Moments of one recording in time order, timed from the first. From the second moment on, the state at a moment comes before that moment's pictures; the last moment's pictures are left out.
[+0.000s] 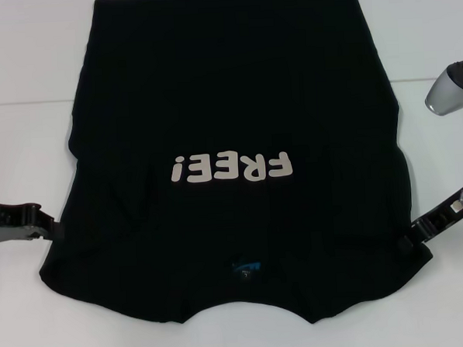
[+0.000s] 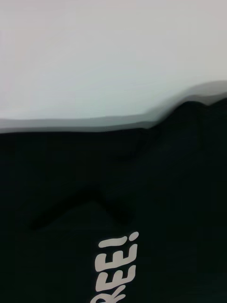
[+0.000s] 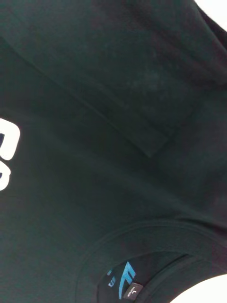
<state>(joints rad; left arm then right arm) -0.66 -1.85 0.64 0.63 2.51 1.46 -2.42 0.88 2.02 -0.78 -0.68 -2.83 -1.44 2.34</state>
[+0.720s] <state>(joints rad) -0.67 -1.80 0.64 0.60 2.51 1.83 -2.29 0.85 1.98 -0.78 -0.71 -2.83 -1.76 2.15</state>
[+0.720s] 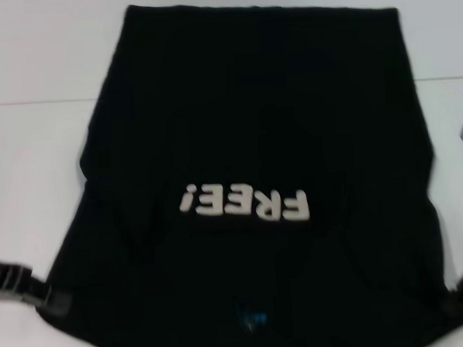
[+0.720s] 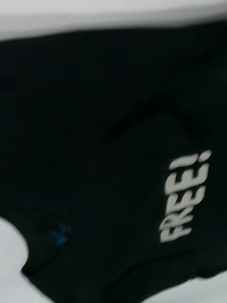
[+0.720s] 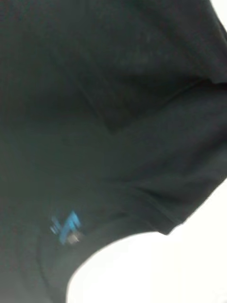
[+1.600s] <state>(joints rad) -0.61 -1.83 0.61 0.68 2.59 1.72 -2.46 0.83 1.98 -0.75 -0.72 -2.83 -1.74 2.13</state>
